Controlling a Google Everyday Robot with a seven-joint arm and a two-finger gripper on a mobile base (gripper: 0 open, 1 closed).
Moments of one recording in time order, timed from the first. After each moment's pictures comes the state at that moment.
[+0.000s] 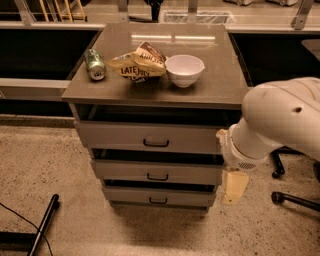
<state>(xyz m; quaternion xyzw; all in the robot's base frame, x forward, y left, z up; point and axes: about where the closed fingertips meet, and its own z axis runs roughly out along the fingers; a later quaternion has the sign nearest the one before) 0.444 -0.162 0.755 -0.67 0.73 -0.02 0.13</state>
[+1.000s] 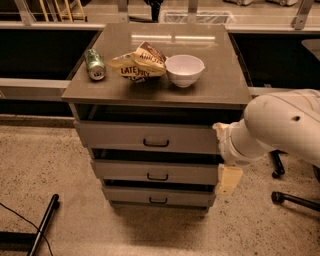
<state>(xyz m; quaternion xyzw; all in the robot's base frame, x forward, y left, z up) 0.481 -0.161 0.743 -0.67 0.71 -0.05 0.20</state>
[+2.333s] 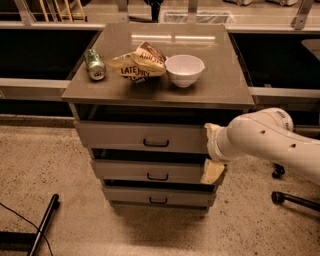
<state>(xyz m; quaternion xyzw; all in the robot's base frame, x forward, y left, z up) 0.554 -0.153 0.675 -0.65 0.72 -0.06 0.25</state>
